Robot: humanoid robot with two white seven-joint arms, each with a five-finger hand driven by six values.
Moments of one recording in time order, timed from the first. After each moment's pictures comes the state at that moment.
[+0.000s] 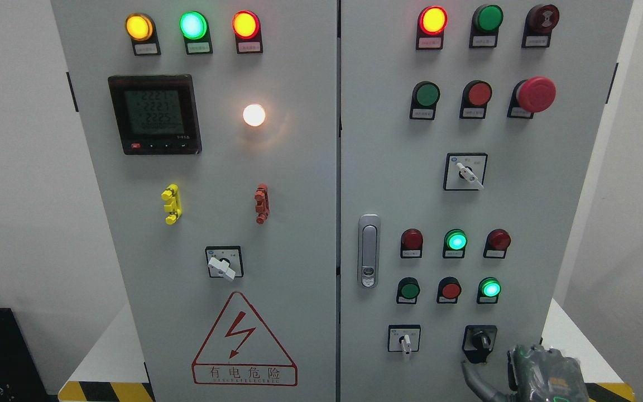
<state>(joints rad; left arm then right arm) 0.00 -0.10 0.00 0.00 0.00 -0.06 -0.01 -0.19 0.02 -0.08 -1.77 1.48 0.19 0.26</state>
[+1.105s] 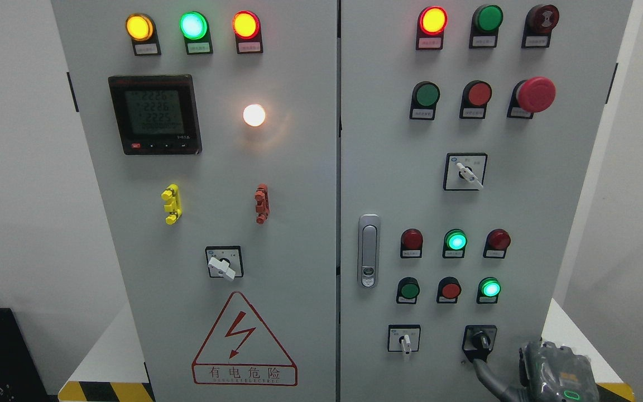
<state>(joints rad) 0.00 -0.10 0.00 0.00 0.00 -0.06 -0.01 -0.23 0.00 -0.11 -1.70 1.45 0.20 0.24</state>
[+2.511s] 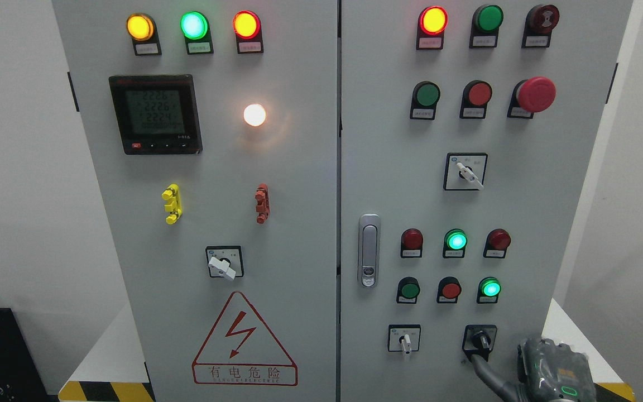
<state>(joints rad) 0.00 -0.10 0.00 0.00 0.00 -0.06 -0.01 -0.25 0.00 -0.10 -1.68 1.43 0.23 0.23</state>
